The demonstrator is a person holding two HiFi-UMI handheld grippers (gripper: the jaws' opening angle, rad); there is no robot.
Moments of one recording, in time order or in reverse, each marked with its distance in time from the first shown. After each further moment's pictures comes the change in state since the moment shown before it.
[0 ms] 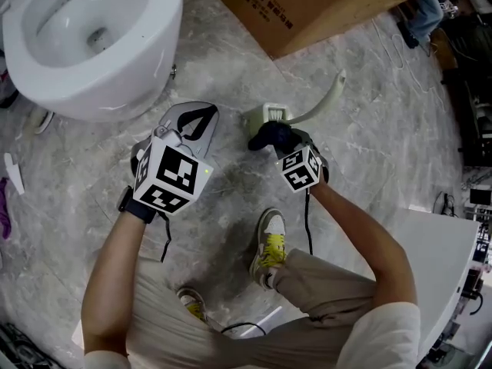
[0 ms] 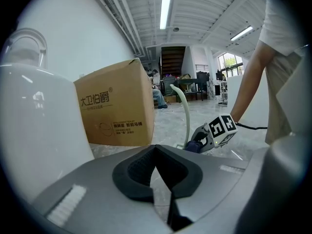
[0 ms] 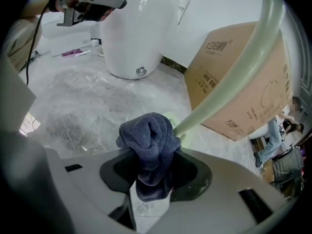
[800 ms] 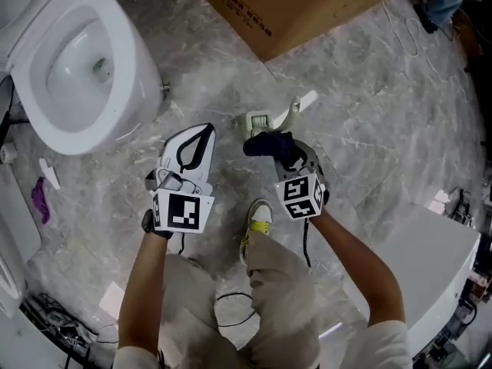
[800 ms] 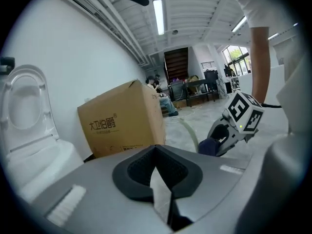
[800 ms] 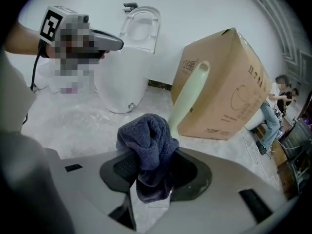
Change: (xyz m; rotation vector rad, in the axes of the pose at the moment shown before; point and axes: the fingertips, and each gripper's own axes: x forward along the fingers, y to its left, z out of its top) left arm 0.004 -0.006 0.130 0.046 -0.044 0.186; right arm -0.139 -0.067 0.043 0.205 -0.160 0.050
